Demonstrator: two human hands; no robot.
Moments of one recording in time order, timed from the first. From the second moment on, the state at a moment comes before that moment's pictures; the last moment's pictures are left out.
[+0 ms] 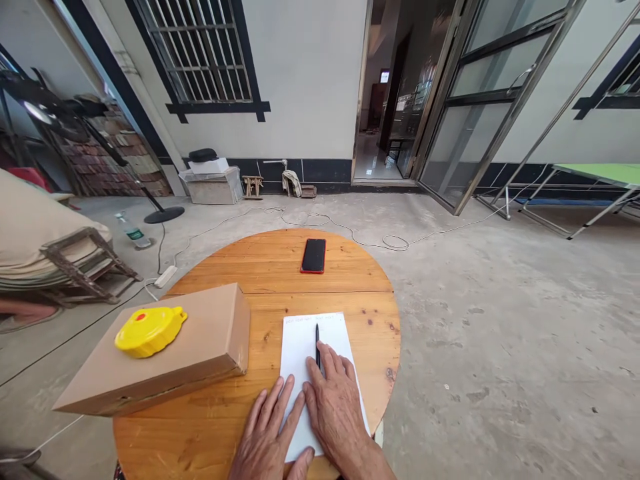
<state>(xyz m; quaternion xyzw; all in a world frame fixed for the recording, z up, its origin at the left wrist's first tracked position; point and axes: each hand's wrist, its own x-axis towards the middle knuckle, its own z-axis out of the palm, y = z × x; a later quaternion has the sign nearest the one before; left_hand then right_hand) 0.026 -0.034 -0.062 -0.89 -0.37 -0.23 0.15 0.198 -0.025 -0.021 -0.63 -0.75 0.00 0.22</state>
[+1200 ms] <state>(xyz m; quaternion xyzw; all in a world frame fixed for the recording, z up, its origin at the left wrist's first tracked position) 0.029 -0.038 -0.062 -0.85 -0.41 -0.31 0.09 0.198 -0.025 -0.006 -0.60 -0.77 0.01 0.20</state>
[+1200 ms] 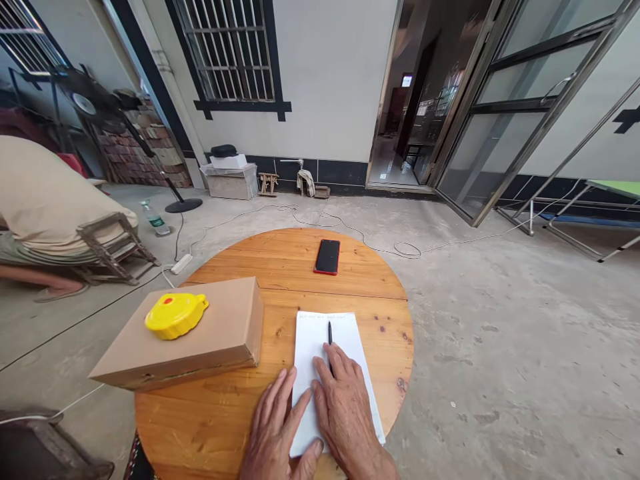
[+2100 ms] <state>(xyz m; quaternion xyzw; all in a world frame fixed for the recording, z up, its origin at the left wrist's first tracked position) -0.025 -0.060 -0.044 -0.80 -0.43 -0.42 0.02 0.191 -0.019 0.005 -0.58 -0.79 -0.03 0.20</state>
